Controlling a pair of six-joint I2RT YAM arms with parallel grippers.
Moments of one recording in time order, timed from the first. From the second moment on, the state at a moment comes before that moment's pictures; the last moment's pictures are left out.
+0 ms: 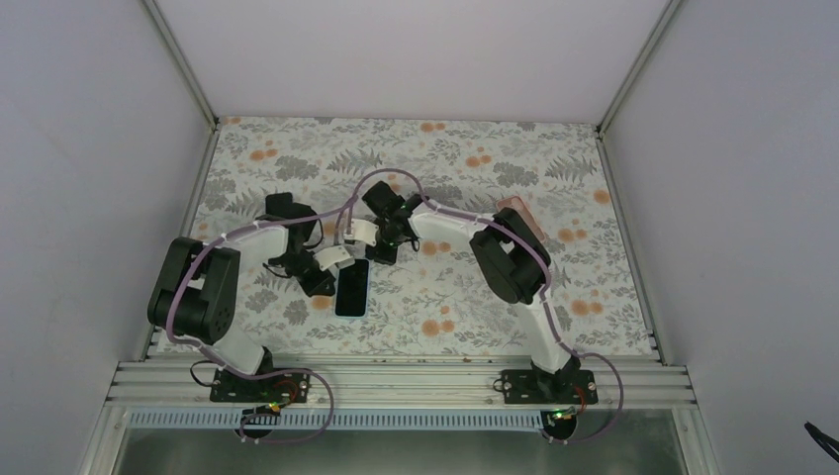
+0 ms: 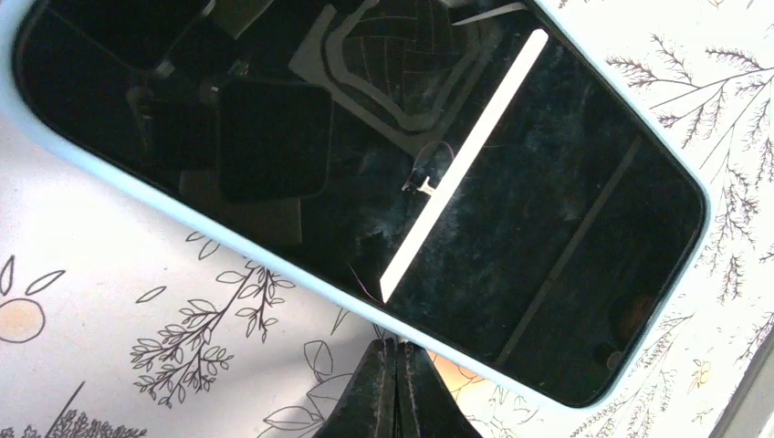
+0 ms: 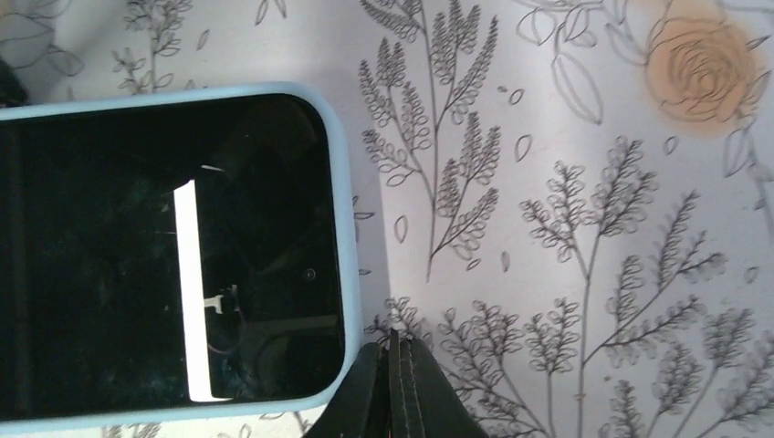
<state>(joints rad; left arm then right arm) -0.25 1.60 0.80 -0.78 0.42 0.67 0.83 2.20 1.60 -0.56 -0.29 -0.60</state>
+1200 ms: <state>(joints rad) -0.49 1.40 0.66 -0.75 0.19 0.73 0.69 2.34 1.79 -0.98 -0.66 -0.60</state>
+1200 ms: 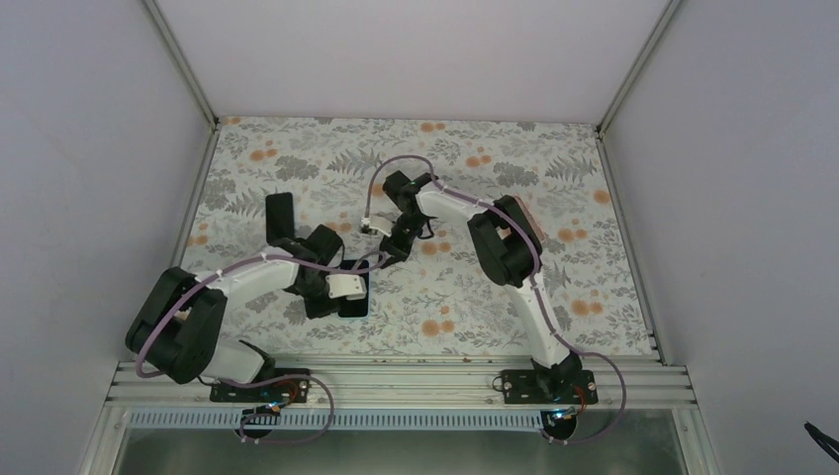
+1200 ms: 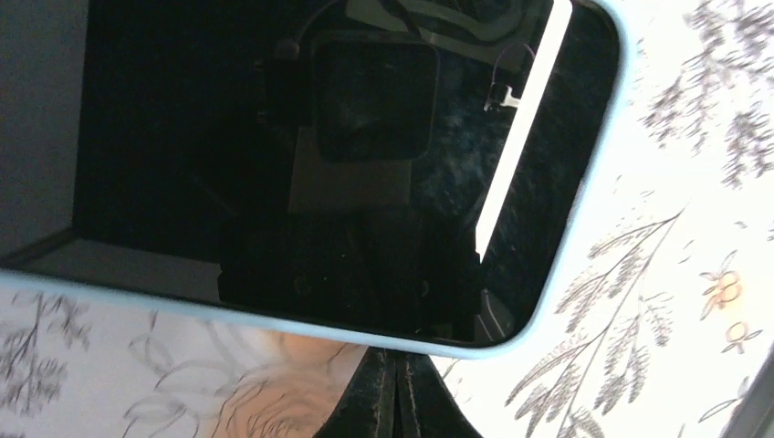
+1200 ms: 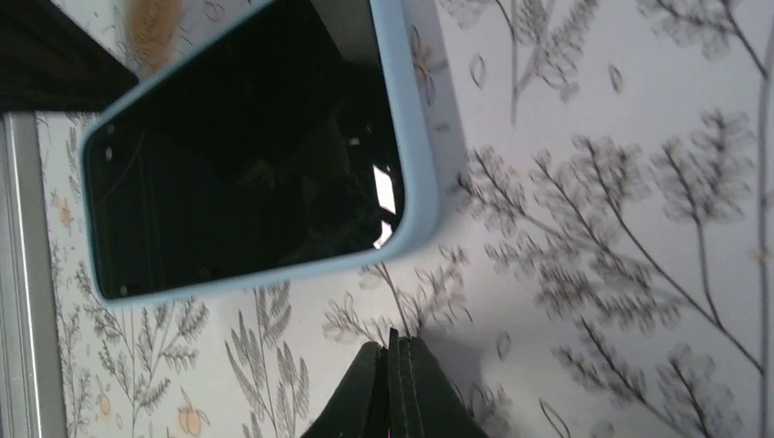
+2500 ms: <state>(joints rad) -0.52 1.05 1.17 -0.95 0.05 0.72 0.61 1.97 1.53 -0.81 -0.52 -0.75</state>
